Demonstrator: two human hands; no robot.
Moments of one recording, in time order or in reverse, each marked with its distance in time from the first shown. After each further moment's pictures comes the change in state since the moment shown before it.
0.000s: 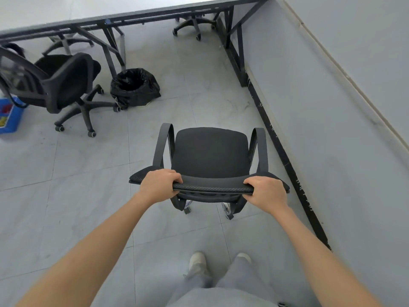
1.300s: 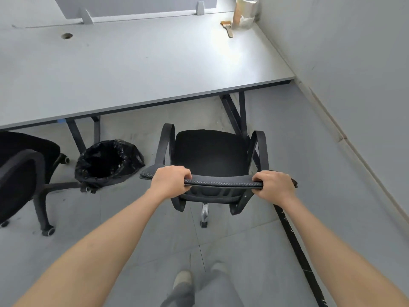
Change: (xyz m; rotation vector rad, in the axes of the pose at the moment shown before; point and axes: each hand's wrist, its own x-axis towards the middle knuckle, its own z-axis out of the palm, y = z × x) left_hand 0.631 -0.200 -0.232 -0.028 0.033 0.028; right_hand 0.683 0.152 -0.025 -0.132 -0.131 0.081
